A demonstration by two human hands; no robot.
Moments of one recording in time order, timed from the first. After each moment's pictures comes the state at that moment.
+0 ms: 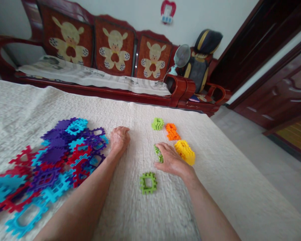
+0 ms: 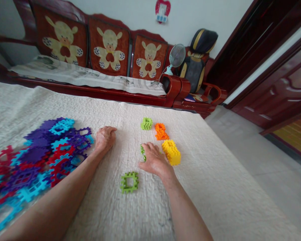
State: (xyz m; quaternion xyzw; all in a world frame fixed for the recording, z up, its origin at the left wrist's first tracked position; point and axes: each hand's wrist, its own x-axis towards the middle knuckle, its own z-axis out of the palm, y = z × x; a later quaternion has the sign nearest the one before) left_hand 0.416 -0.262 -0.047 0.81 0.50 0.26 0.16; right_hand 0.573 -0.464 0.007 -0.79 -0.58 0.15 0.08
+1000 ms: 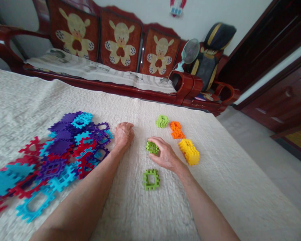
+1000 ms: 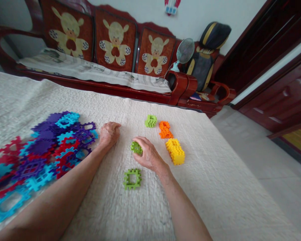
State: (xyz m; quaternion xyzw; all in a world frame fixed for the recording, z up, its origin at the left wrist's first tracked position) left_hand 0.417 -0.261 -0.049 0.81 0.51 0.25 0.16; right_hand 0.566 -0.436 -0.020 -0.63 -0.70 0.11 0.32
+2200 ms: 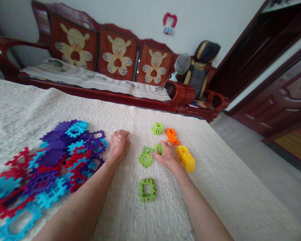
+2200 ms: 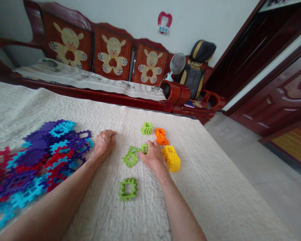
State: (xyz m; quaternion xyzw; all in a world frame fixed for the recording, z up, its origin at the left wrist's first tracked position) left_hand 0.416 -0.264 -0.044 0.81 0.50 0.24 0.17; right_hand 0.594 -0.427 -0.027 -0.85 -0.48 0.04 0.20
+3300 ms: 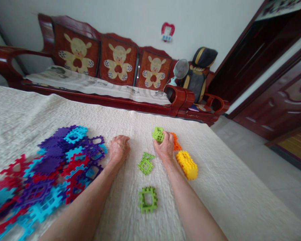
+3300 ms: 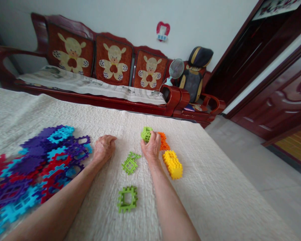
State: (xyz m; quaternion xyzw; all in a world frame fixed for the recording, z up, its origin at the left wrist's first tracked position) left_hand 0.417 -0.262 -0.050 0.82 0.50 0.25 0.15; right_hand 0.619 -0.363 -0.051 -0.78 -0.46 -0.16 0.39
